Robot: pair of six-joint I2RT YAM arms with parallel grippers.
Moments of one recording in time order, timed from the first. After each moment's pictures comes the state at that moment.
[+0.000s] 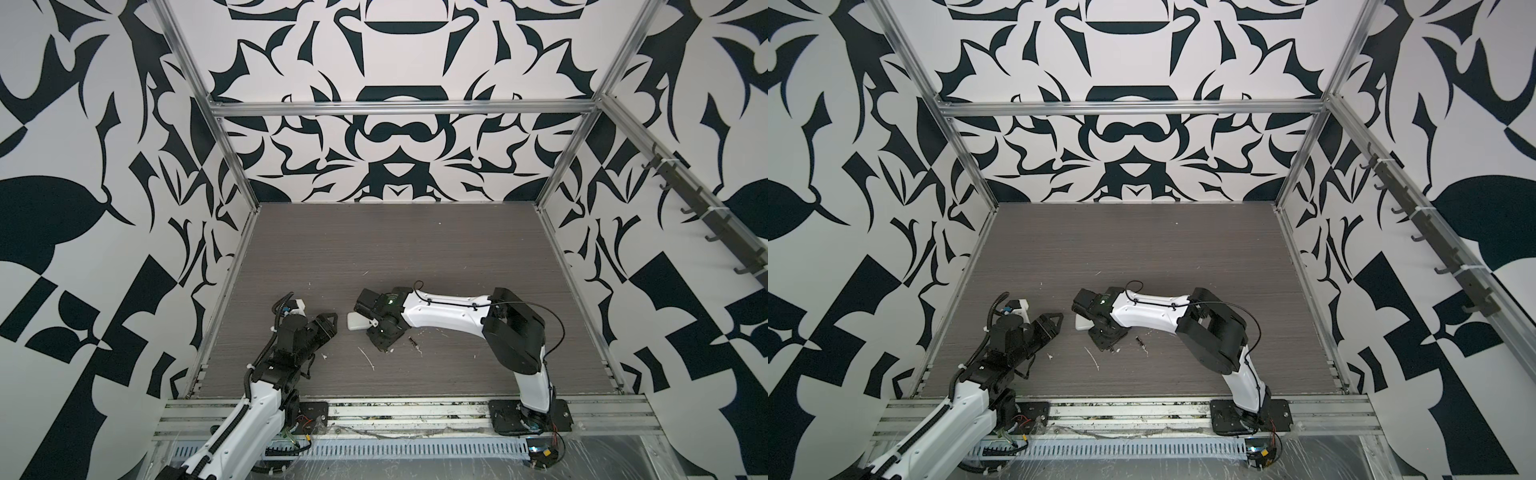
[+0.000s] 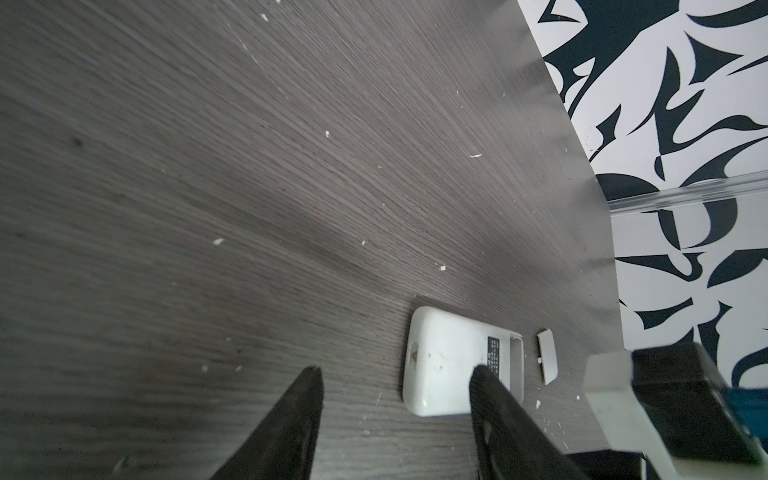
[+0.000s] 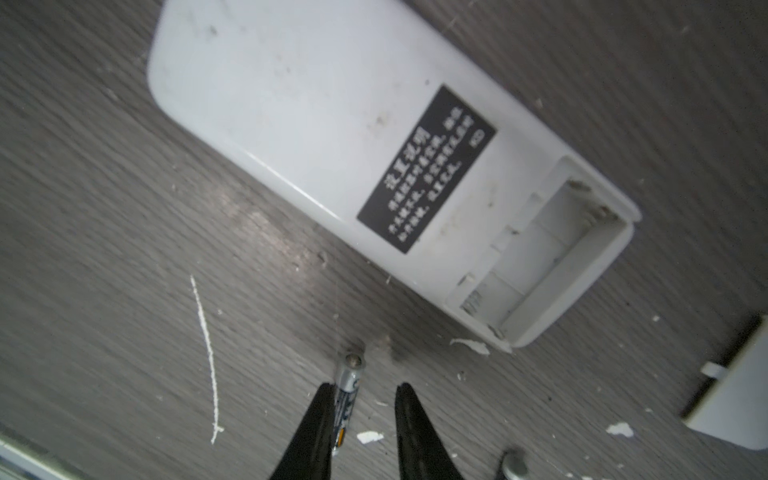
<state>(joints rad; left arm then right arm) -0.30 0.63 0.09 -0.04 0.11 -0.91 1.10 2.02 1.46 -0.82 0.00 0.41</state>
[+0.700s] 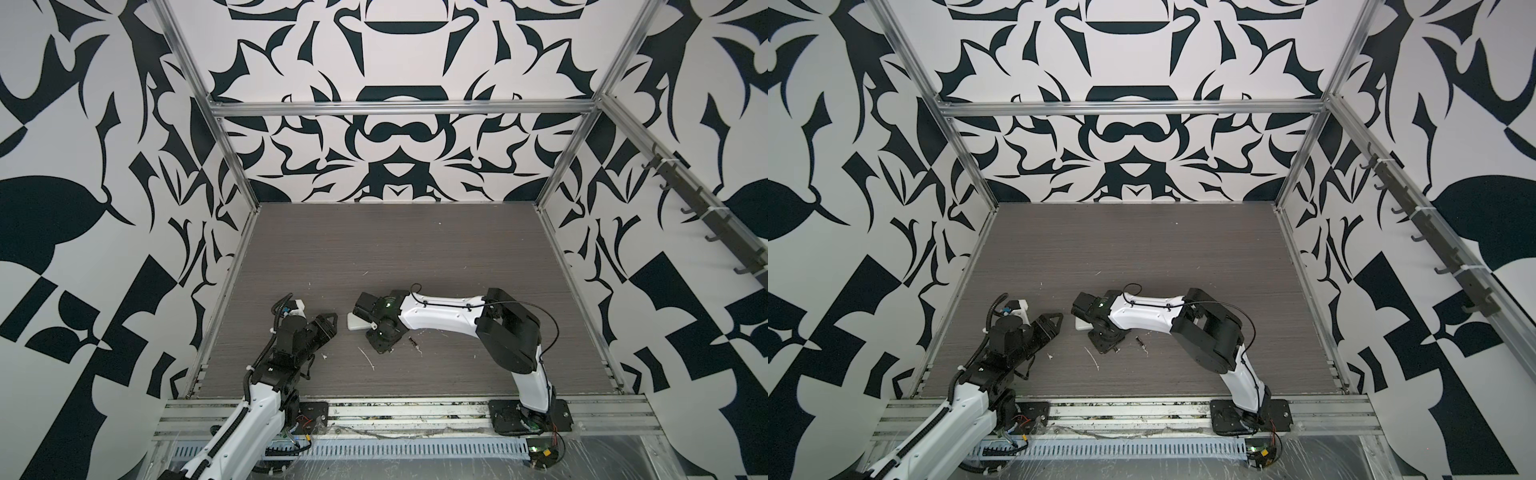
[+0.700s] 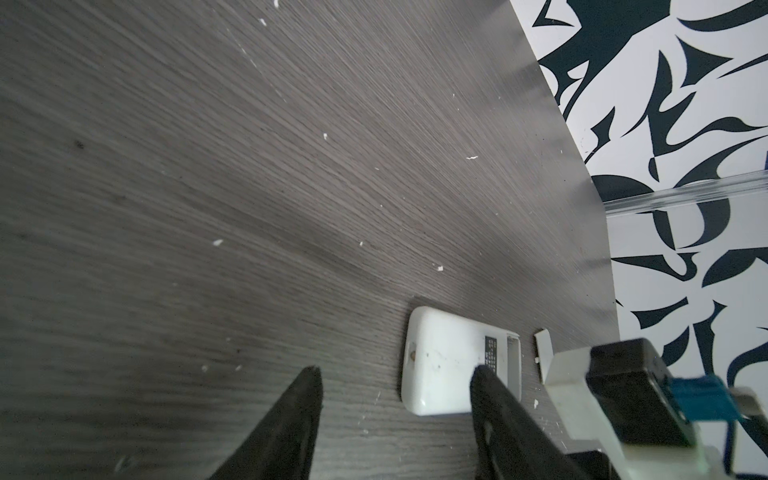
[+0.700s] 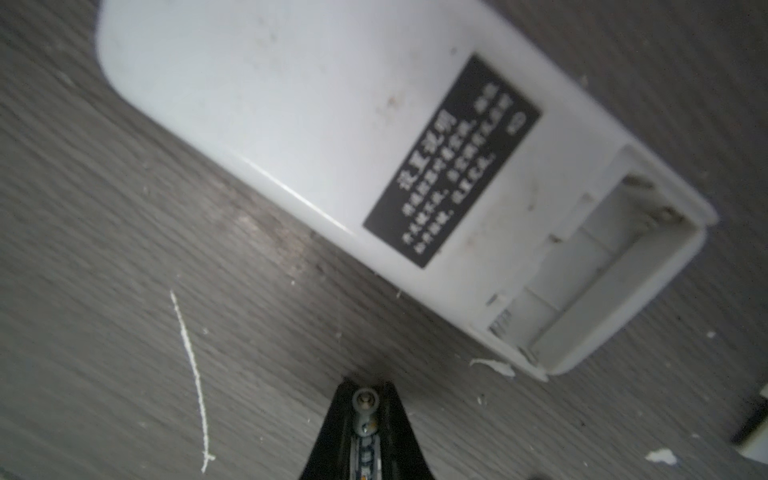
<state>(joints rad) -0.30 0.61 0.08 -0.05 0.11 -0.91 1.11 2.04 1.45 -0.79 0.00 0.42</state>
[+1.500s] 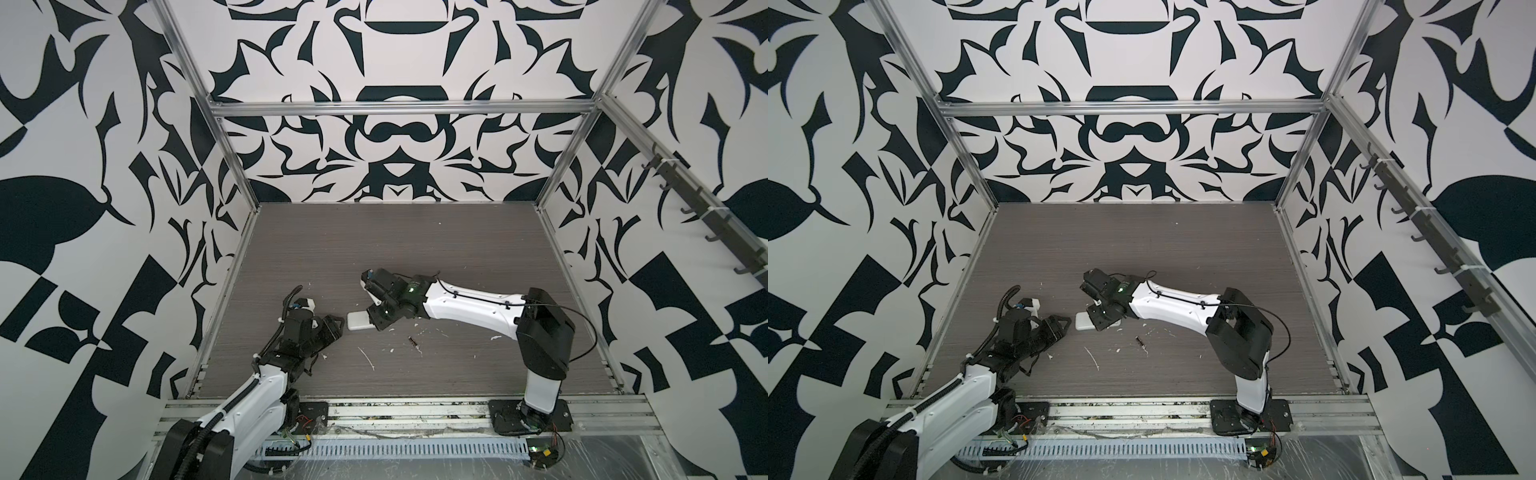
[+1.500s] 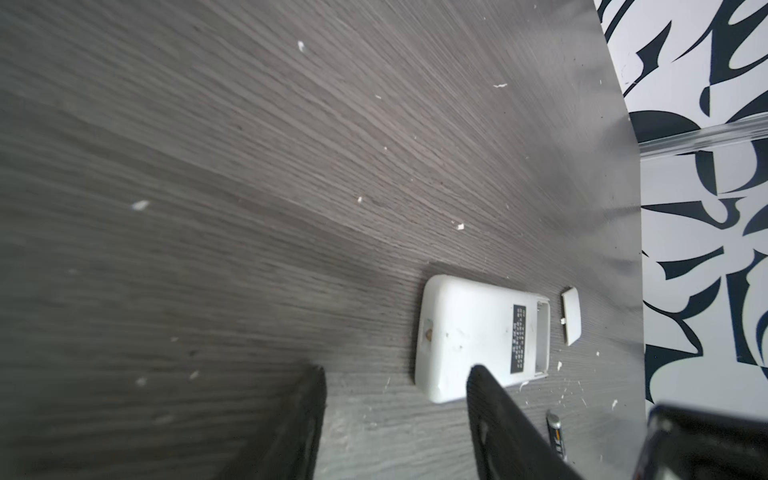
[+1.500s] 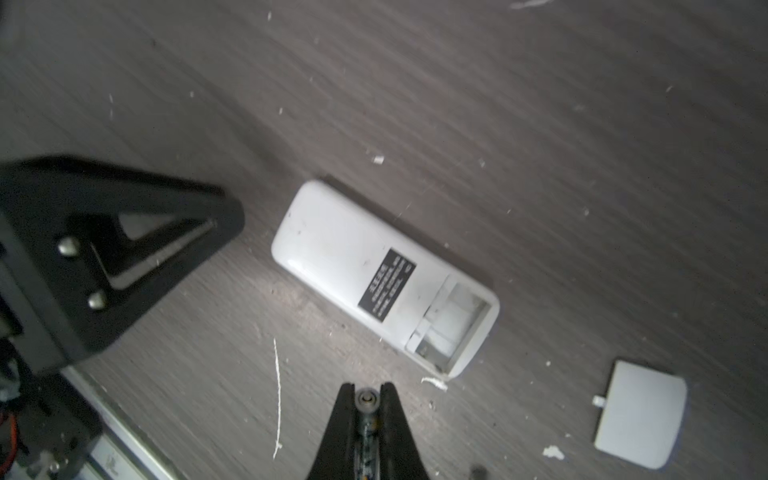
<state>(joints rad) -0.30 0.89 0.12 0.06 0.24 -0.84 1.00 1.85 1.40 -0.61 -0.01 0.43</state>
